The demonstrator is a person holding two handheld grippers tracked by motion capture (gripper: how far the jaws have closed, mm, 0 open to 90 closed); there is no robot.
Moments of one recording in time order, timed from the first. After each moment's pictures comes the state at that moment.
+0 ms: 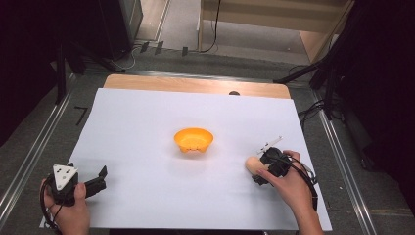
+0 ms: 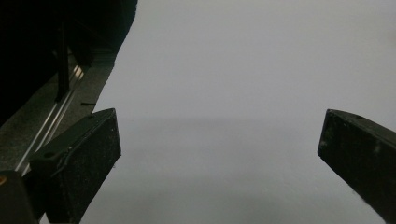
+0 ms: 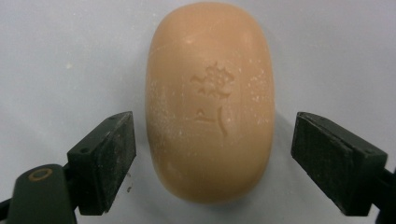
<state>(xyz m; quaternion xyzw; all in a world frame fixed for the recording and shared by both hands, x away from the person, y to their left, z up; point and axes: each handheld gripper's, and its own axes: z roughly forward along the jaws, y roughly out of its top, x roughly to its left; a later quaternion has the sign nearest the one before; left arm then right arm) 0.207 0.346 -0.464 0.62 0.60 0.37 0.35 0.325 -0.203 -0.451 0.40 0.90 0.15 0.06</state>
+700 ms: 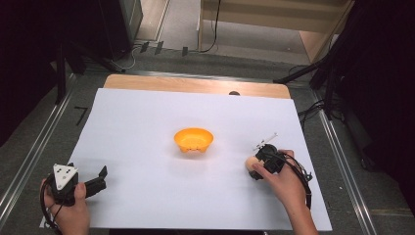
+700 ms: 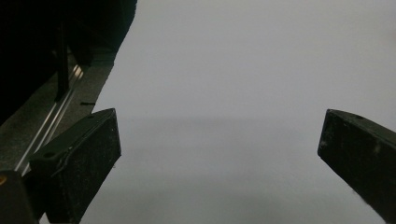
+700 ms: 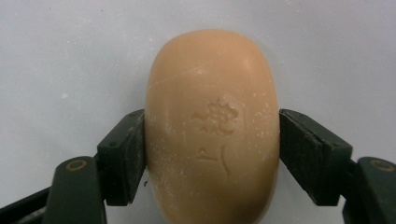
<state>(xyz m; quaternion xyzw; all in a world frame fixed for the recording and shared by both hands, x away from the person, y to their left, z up) 0.207 0.346 -0.464 0.62 0.60 0.36 0.35 0.335 -0.193 -0.454 0.41 0.90 0.15 0.05</state>
